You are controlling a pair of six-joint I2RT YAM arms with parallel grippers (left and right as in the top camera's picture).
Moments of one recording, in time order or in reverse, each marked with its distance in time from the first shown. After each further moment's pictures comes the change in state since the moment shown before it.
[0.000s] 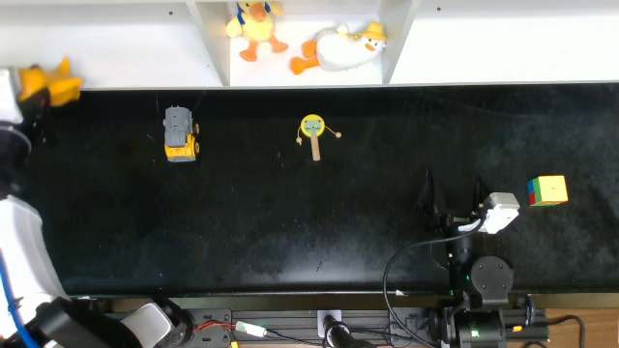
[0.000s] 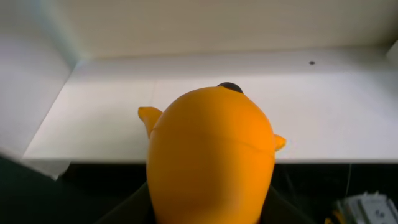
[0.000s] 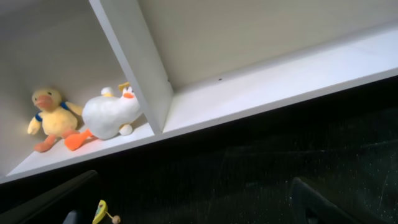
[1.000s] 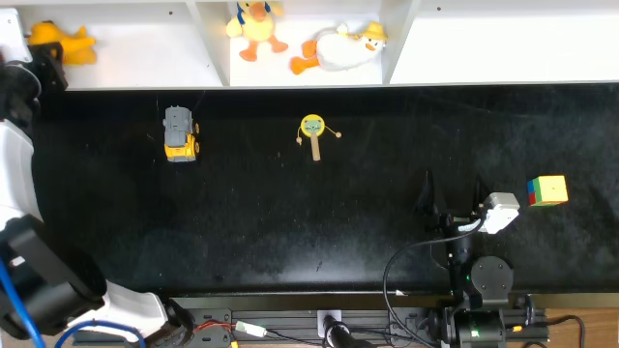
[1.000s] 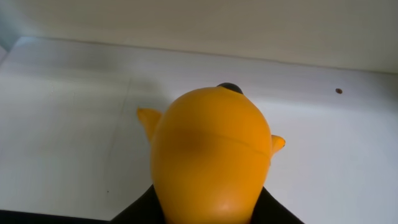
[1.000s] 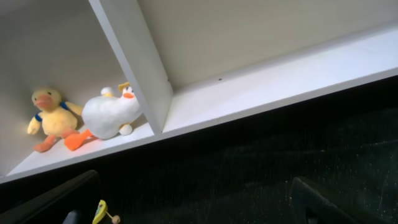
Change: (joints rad) left arm -0.143 0.366 0.361 -0.116 -0.136 -0.166; right arm 0.000 0.000 0.000 0.000 0.000 0.000
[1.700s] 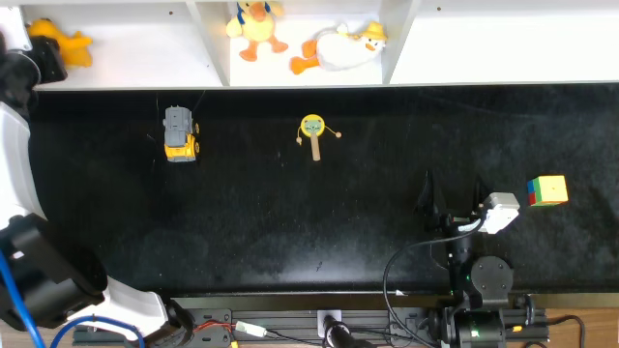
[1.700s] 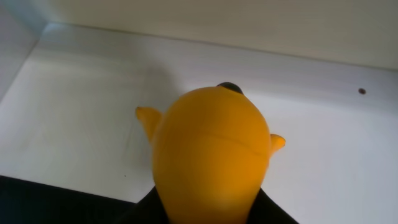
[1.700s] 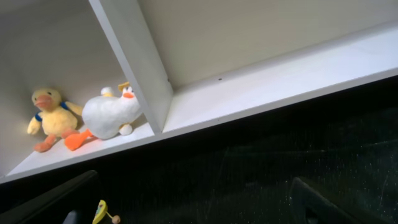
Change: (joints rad) left arm -0.047 0.020 0.164 -0.215 -0.166 -0.018; right arm 0.000 0.000 0.000 0.000 0.000 0.000
